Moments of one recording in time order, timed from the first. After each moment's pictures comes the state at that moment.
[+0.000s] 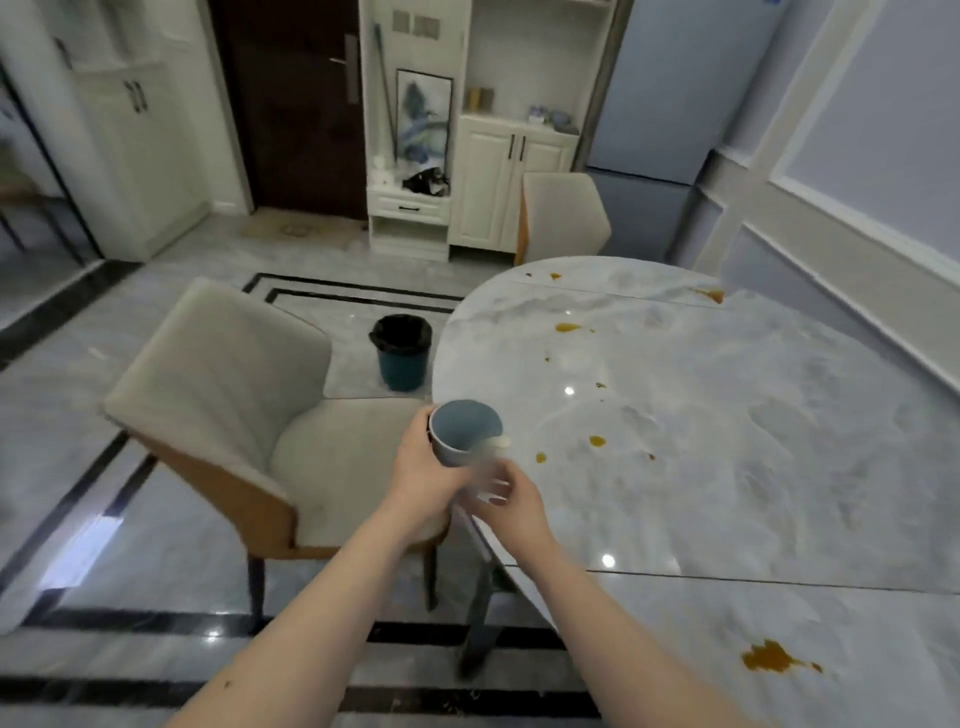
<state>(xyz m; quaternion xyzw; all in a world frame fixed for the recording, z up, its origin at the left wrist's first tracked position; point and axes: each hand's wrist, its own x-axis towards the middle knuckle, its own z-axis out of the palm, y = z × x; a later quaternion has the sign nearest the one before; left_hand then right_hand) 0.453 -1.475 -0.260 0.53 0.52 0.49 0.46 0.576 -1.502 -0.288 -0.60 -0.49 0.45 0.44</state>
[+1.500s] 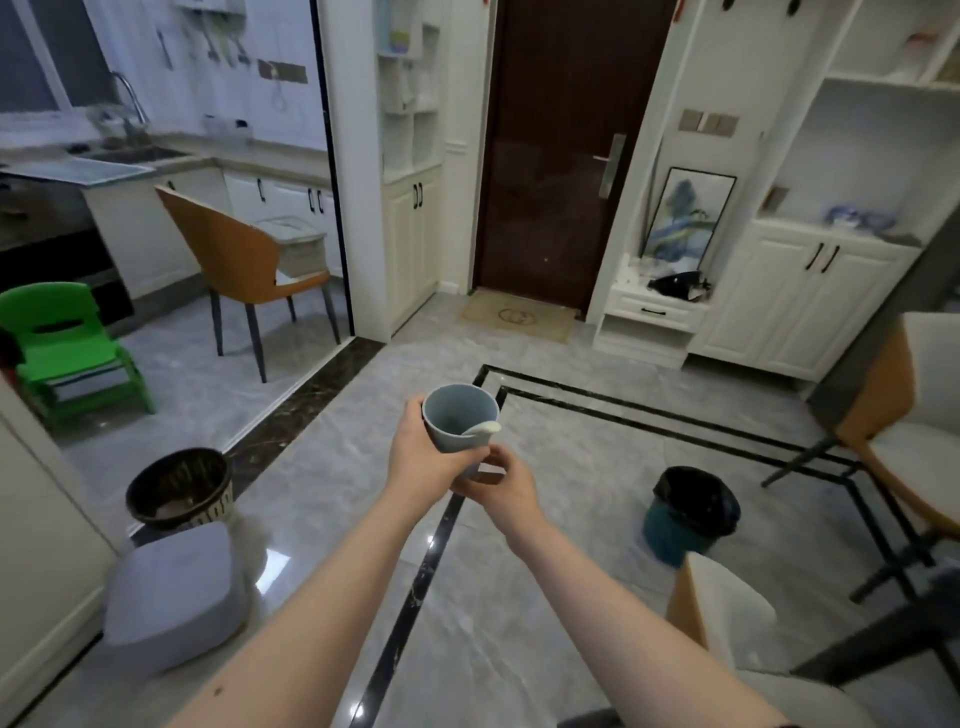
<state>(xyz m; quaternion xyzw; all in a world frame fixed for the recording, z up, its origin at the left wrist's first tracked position) -0.327 -1.033 -0.200 0.46 0.62 0.55 0.31 -0.217 -1.006 -0.245 -0.47 -0.54 0.56 0.41</state>
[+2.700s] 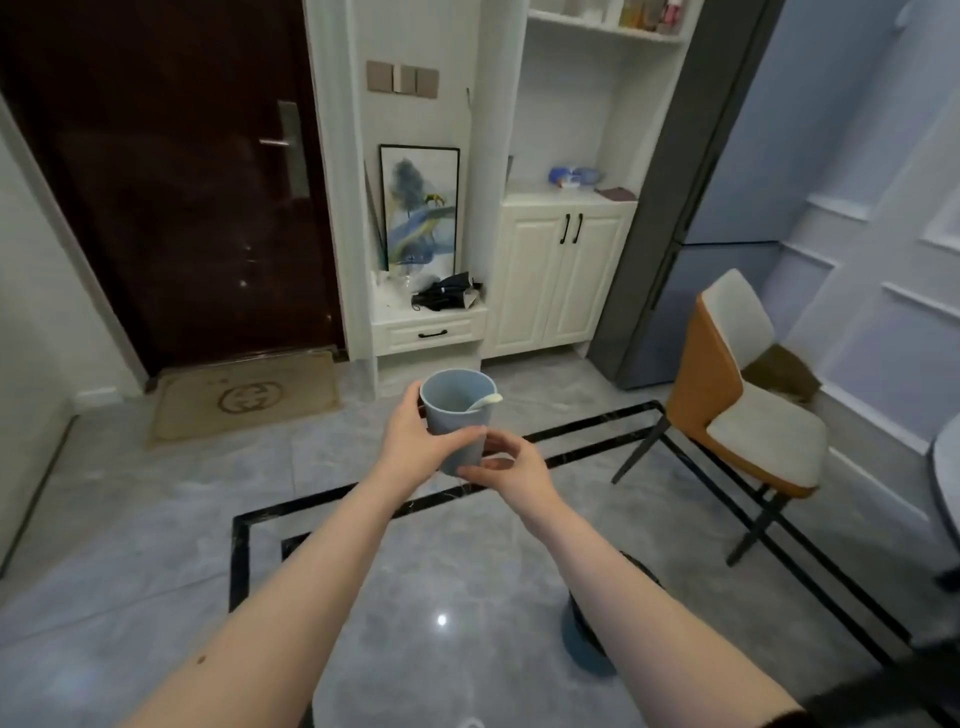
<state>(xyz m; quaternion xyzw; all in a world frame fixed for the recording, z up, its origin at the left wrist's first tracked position) -0.167 -0.197 -0.200 0.67 0.39 0.39 0.51 -0.038 -0.264 -0.244 -0.65 -0.38 0.39 0.53</state>
